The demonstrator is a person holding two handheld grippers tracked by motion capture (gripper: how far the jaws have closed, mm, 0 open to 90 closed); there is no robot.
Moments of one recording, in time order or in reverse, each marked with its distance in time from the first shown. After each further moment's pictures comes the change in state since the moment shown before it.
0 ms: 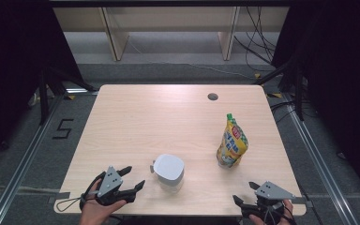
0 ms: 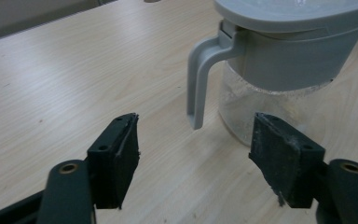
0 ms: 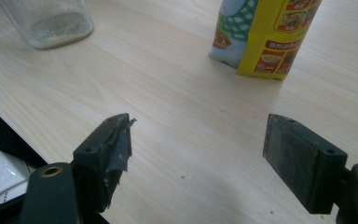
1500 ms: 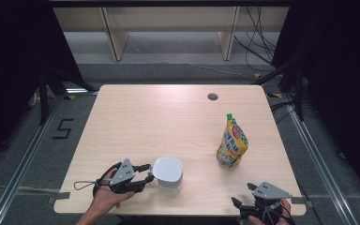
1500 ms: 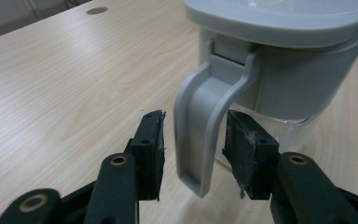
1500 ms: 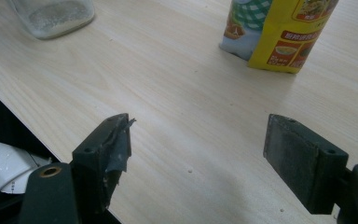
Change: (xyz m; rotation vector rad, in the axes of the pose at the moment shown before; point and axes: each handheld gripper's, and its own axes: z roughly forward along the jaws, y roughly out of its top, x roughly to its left) left arm 0.012 0.003 0.042 -0.034 -0.212 0.098; right arm 0.001 -0.001 0.003 0.039 0.010 -0.027
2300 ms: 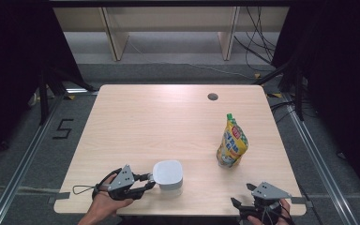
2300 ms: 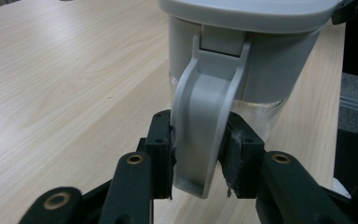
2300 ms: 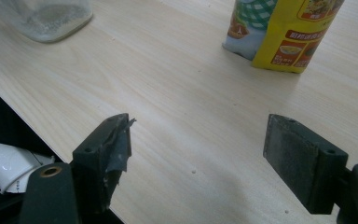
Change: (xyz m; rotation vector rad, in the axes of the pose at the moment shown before) left arm -0.017 -0.004 -0.010 0.033 -0.071 -0.067; right arm -0.001 0.000 0.001 -0.006 0.001 -0.031
